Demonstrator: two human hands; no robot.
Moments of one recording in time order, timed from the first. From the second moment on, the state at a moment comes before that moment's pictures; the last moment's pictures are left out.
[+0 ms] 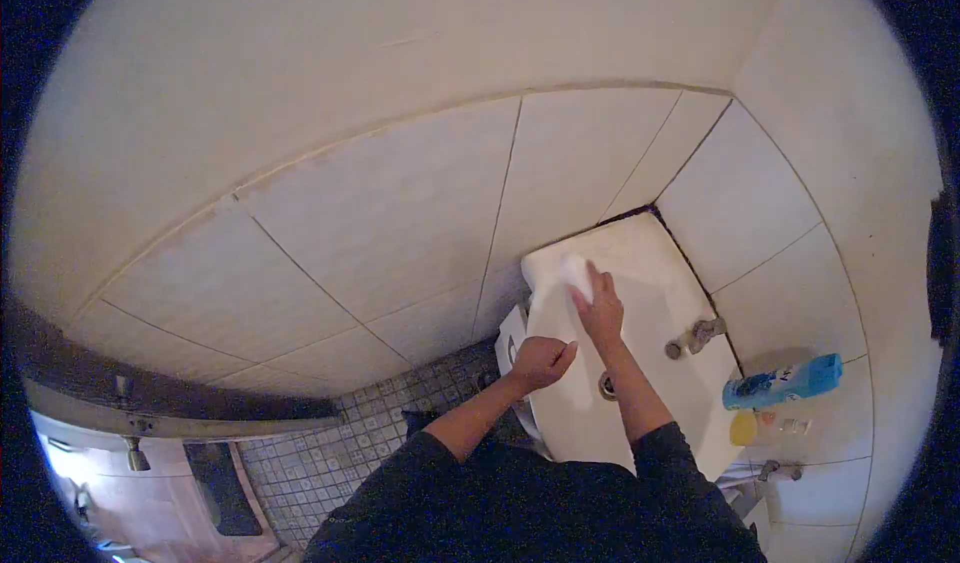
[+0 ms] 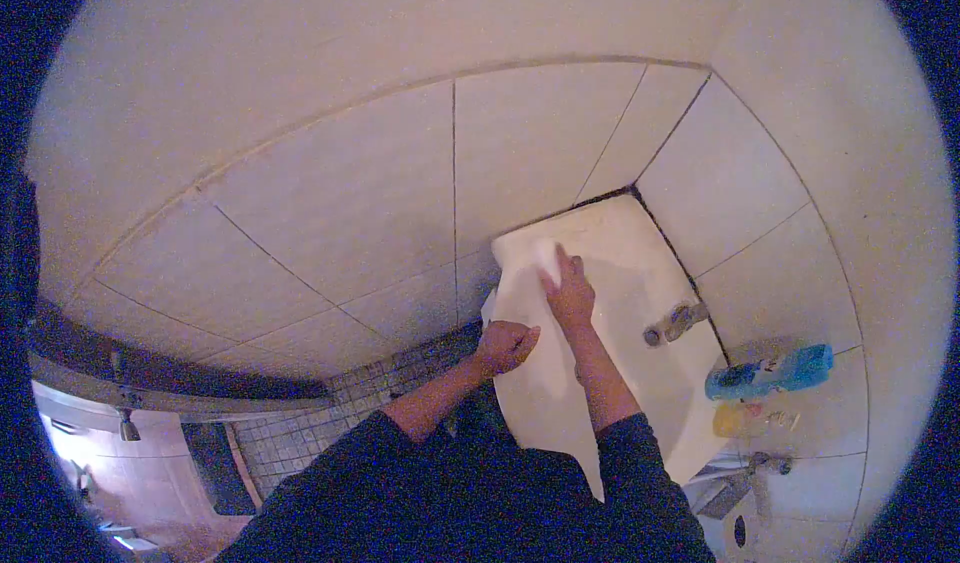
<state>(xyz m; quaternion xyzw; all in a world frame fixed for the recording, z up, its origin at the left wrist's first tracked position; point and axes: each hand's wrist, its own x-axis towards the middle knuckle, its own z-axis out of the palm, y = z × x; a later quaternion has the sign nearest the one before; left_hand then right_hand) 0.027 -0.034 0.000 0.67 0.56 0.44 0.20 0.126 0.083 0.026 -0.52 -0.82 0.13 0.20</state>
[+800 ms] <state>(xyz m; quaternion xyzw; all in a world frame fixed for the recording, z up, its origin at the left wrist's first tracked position) 0.027 -0.032 0.001 0.66 0.57 0.44 0.21 0.131 0.111 0.055 -0.43 -0.90 0.02 0.11</state>
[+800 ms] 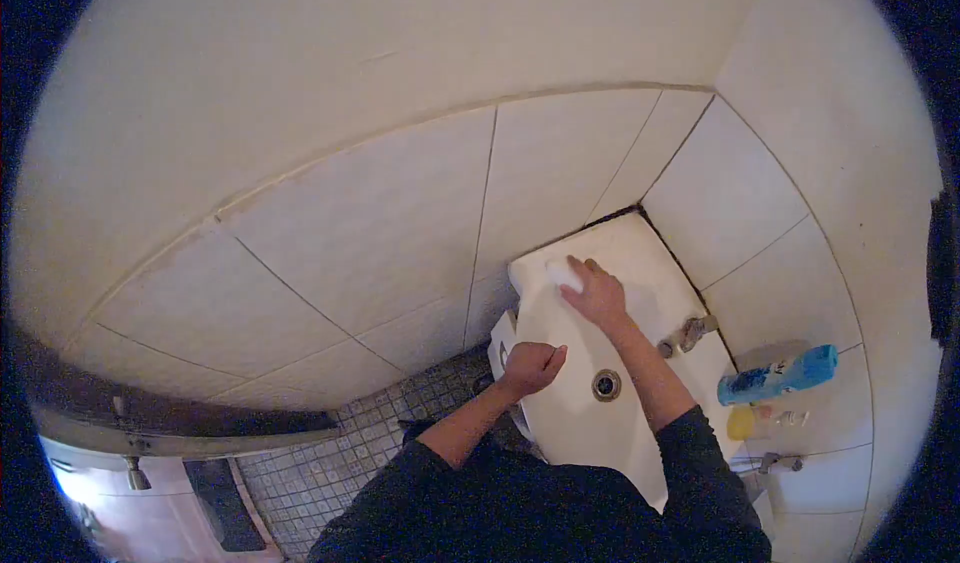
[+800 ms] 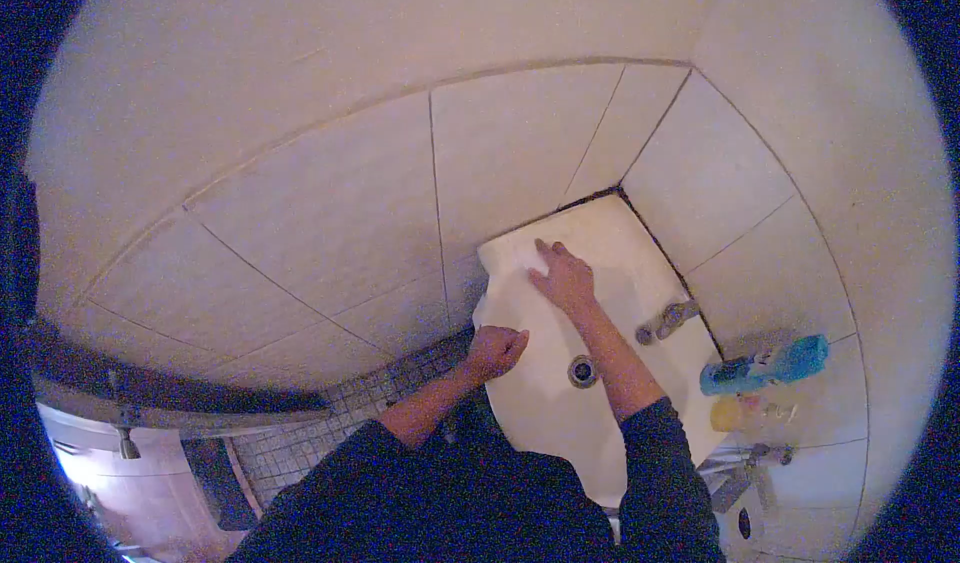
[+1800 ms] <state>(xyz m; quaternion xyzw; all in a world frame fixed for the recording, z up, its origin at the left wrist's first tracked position) 0.025 -0.033 -0.001 0.67 0.57 0.43 0.21 0.129 0.160 0.085 -0.54 -0.84 0.01 0.03</state>
